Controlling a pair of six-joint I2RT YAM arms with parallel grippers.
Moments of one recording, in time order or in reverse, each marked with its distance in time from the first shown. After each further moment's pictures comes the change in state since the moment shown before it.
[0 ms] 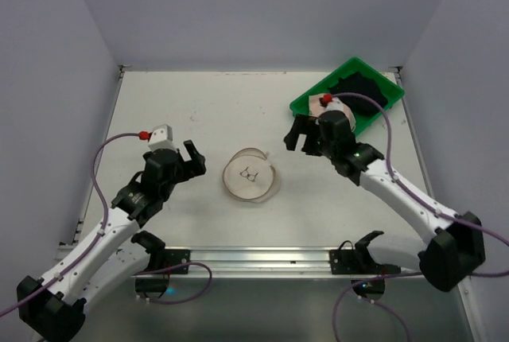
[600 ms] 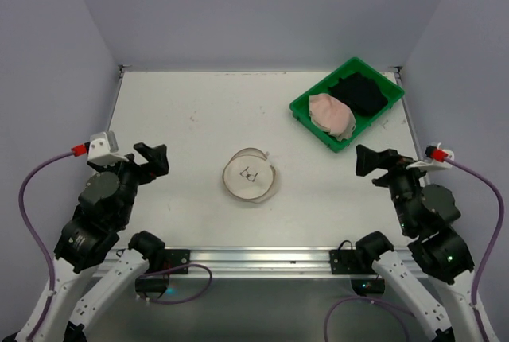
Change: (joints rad) left arm 0.011 -0.340 0.272 -0.248 -0.163 0.150; right arm -0.113 -0.917 -0.106 -0.238 0.289 -0.149
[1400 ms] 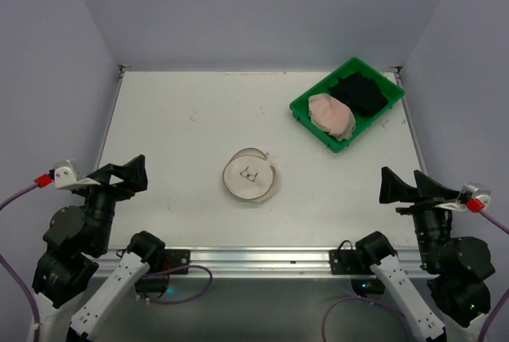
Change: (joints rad) left arm 0.000 -0.213 0.065 -0.085 -0.033 0.050; right arm 0.000 -0.324 0.010 -0.107 0.024 -0.132
